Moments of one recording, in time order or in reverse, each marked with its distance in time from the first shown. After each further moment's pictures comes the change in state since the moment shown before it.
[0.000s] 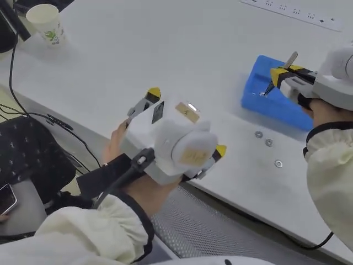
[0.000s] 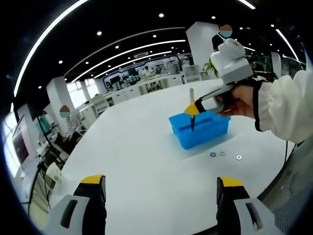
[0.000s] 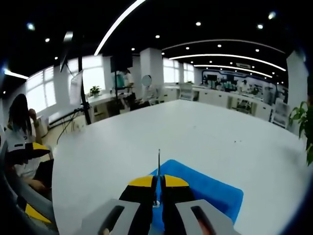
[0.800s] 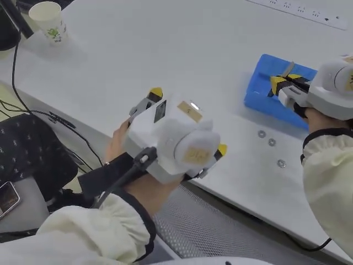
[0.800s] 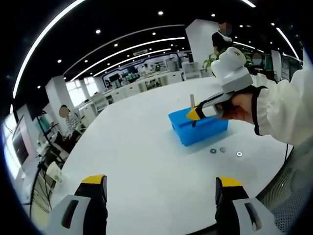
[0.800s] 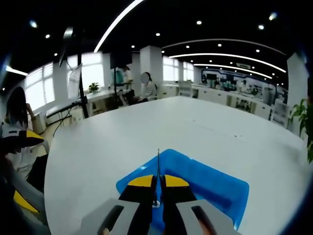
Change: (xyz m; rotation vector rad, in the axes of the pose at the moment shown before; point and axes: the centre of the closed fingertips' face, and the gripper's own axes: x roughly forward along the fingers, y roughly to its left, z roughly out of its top) left arm 0.002 -0.002 -0.005 0.012 0.030 -0.002; right arm 0.008 -0.003 -0.020 -0.023 0.017 -0.009
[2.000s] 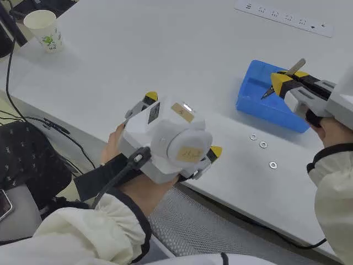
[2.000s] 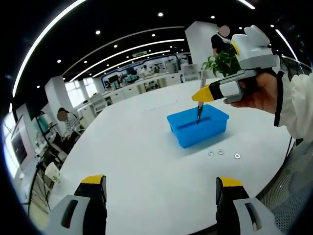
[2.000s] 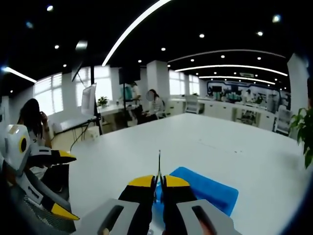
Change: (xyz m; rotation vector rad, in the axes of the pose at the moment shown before) left arm -0.001 -0.002 0.003 -0.006 -0.017 -0.015; right arm -0.066 0.032 0.042 -0.007 -0.128 0.064
